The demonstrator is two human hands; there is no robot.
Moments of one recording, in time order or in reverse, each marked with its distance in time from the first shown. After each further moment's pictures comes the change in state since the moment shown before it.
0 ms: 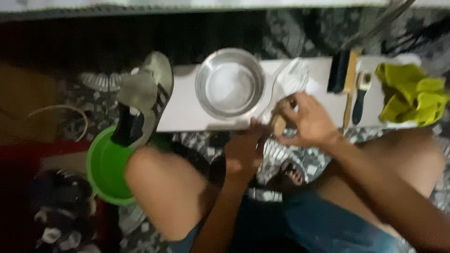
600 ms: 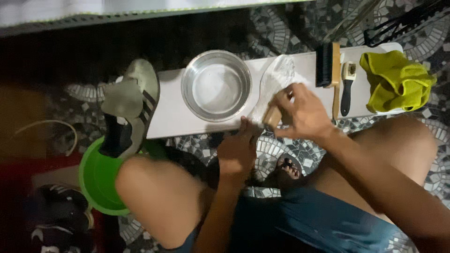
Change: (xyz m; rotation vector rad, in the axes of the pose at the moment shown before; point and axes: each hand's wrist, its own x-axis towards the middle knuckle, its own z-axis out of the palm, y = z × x) left_hand 0.006 -0.004 0.009 -0.038 -0.085 -0.015; right_hand -0.015 0.002 -0.011 -0.041 0.028 0.144
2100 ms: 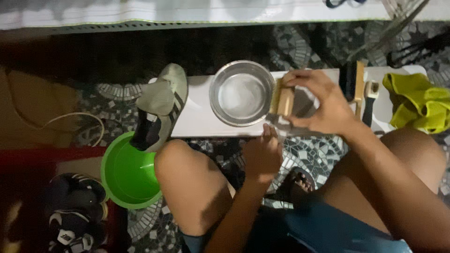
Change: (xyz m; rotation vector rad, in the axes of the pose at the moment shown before) left_hand 0.010 0.005 0.041 0.195 0.400 0.075; right_hand 0.092 -0.041 -0.072 0.630 0.169 -0.116
